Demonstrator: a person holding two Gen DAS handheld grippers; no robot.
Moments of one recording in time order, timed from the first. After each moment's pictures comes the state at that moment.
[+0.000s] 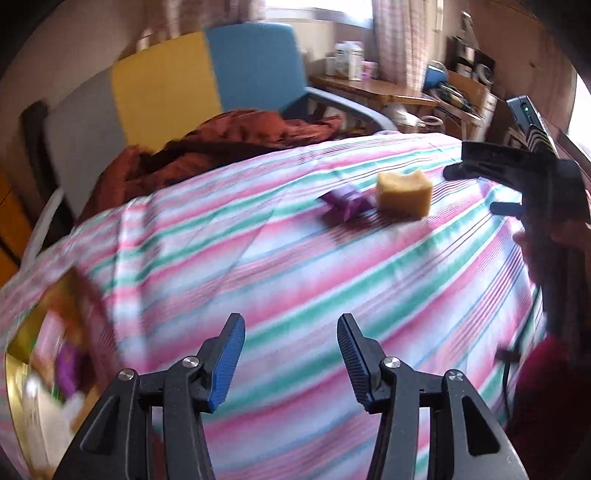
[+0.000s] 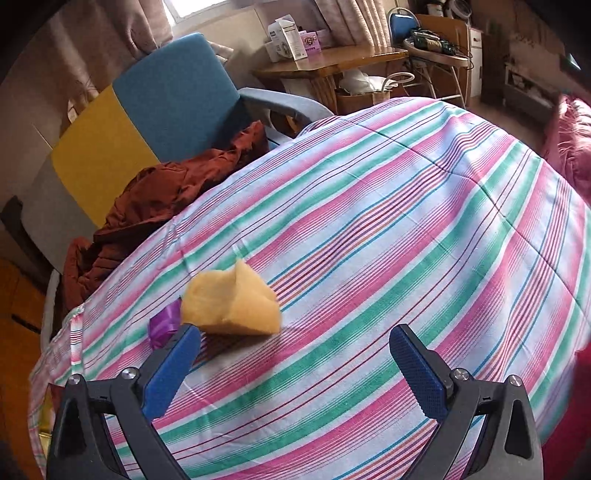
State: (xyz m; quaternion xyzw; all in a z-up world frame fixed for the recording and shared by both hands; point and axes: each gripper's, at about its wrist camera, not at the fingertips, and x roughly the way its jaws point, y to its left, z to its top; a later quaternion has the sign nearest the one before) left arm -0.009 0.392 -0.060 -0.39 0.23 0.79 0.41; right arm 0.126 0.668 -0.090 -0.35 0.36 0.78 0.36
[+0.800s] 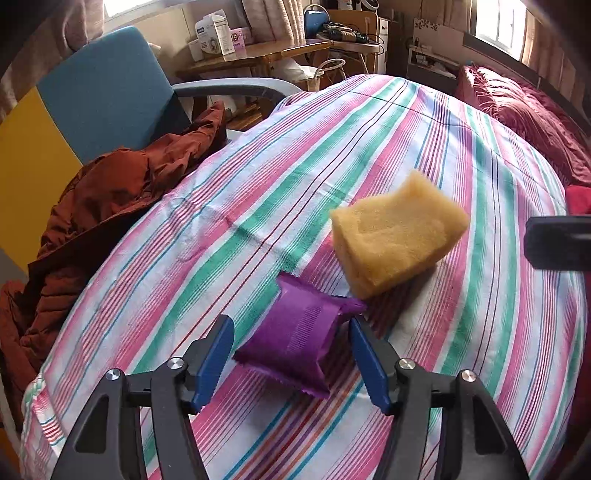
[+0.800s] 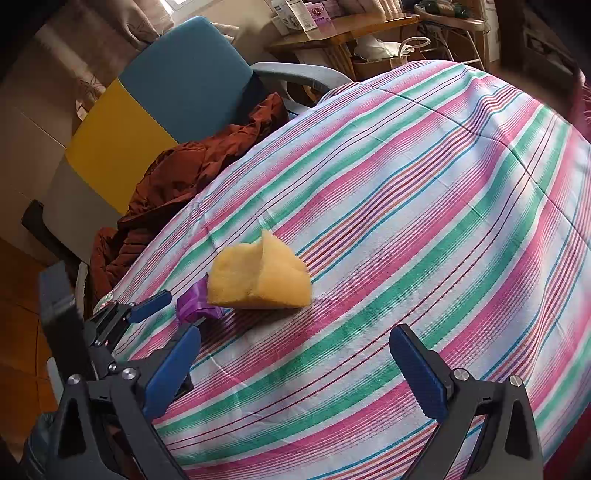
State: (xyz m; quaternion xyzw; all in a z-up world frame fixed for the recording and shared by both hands) left arm -0.075 0.571 -0.120 -0.36 0.37 0.66 0.55; right arm 0.123 0.668 -0.099 -0.37 0.42 0.77 0.31
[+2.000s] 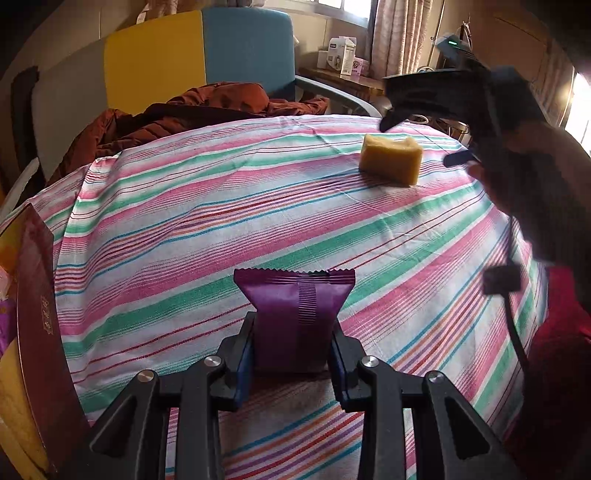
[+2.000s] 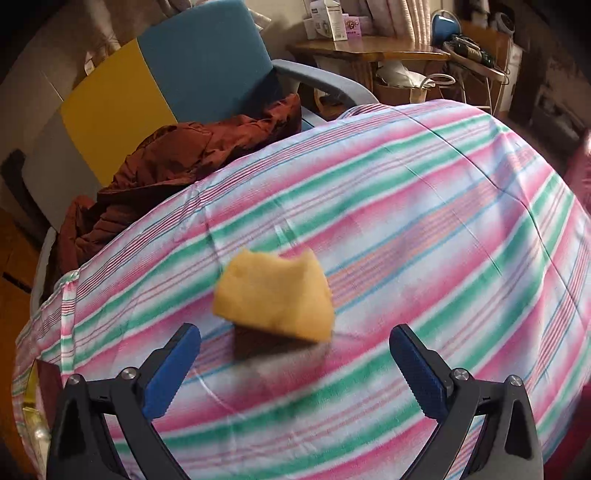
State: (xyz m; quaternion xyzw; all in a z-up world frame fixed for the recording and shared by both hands) left arm 0.001 0.366 -0.124 -0.42 0.18 0.78 0.43; right arm 0.043 0.662 -0.103 -0.42 0.30 0.78 0.35
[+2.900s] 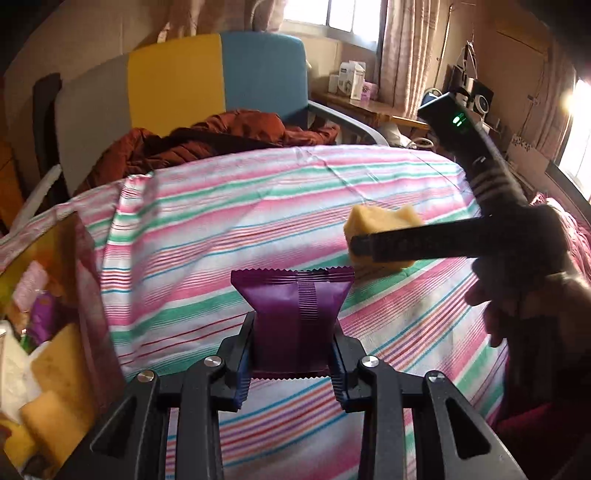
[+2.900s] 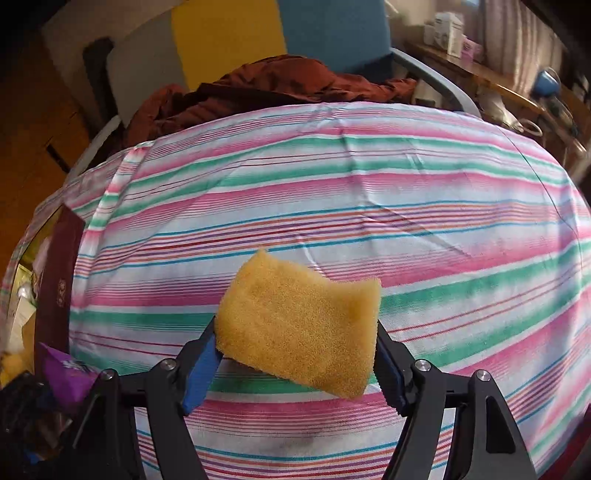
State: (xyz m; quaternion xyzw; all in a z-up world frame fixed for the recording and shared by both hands) left arm 0.015 0.324 -0.079 -0.39 0.15 0.81 0.41; right arm 0.055 0.536 -0.129 -0.48 0.18 0.84 0.19
